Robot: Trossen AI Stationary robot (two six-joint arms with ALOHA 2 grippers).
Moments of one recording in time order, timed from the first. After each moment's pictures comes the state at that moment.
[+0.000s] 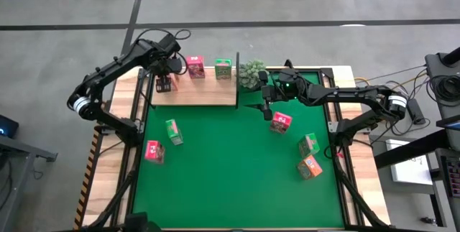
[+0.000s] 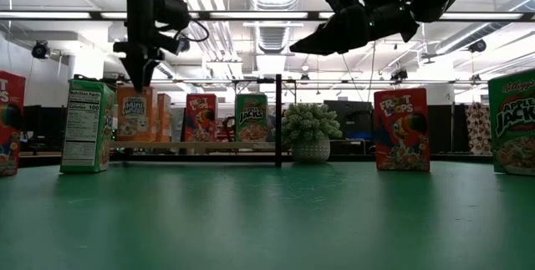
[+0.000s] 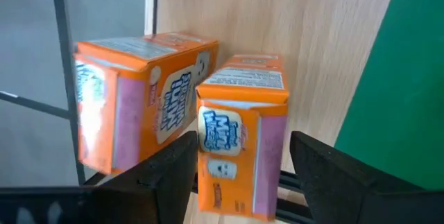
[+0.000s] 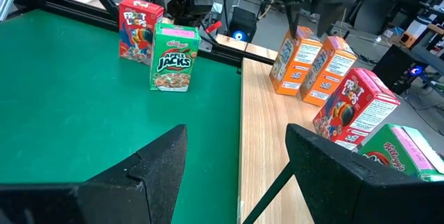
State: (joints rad) left arm 0.85 1.45 1.34 -1.25 -0.23 0.71; right arm -0.40 1.39 0.80 0.33 -0.43 -0.42
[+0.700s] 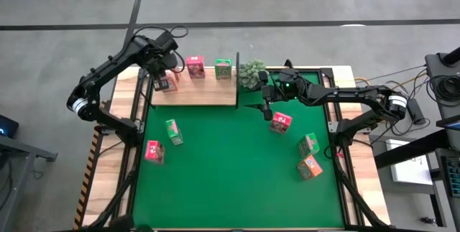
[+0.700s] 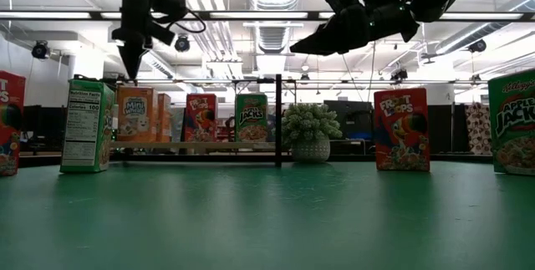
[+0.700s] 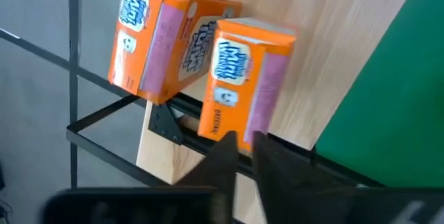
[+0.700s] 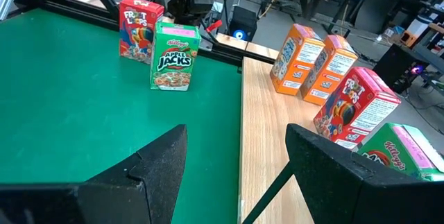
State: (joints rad) left arm 0.85 1.44 1.43 -1.39 -0.31 0.52; right arm -0.40 1.39 0.80 0.33 -0.43 -0.42
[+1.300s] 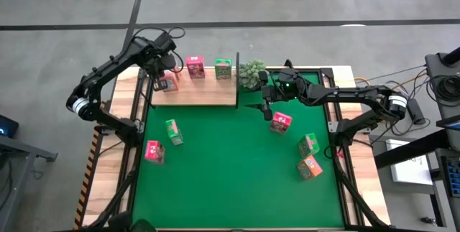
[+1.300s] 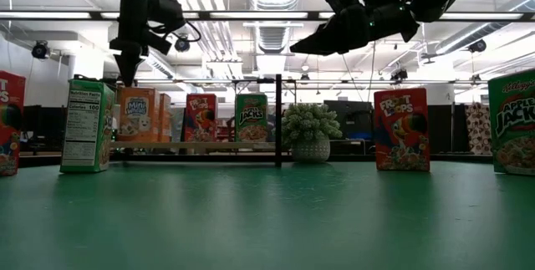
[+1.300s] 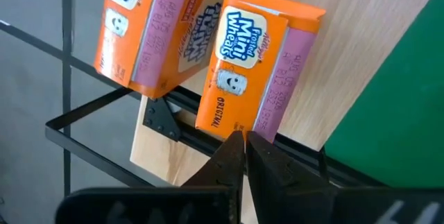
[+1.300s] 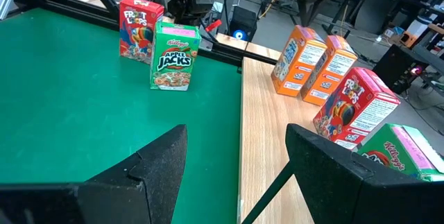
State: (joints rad) left arm 0.90 1.44 1.36 -1.33 -0.31 0.54; right arm -0.40 1.39 0.80 0.33 -0.43 -0.42
